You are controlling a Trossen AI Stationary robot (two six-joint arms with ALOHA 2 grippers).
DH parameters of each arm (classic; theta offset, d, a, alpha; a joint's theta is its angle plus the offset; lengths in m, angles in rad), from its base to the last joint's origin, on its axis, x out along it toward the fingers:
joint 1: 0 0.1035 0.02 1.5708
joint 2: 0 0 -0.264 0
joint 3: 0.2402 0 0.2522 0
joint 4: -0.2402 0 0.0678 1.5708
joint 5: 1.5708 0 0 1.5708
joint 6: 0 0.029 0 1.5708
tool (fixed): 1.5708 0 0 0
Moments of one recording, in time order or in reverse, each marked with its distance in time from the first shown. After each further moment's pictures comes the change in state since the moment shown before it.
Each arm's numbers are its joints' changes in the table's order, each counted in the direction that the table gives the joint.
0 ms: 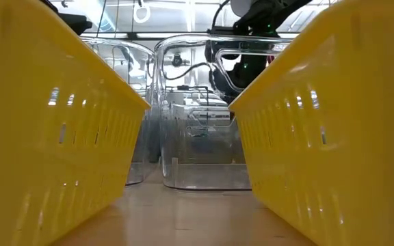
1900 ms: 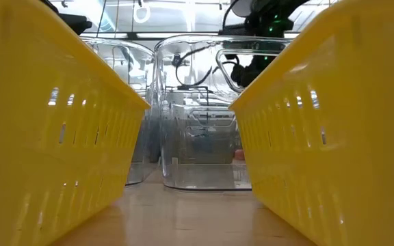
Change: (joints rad) left arm 0.000 0.000 0.000 0.001 0.000 0.000; right arm -0.037 0.106 -0.002 -0.304 0.065 -0.024
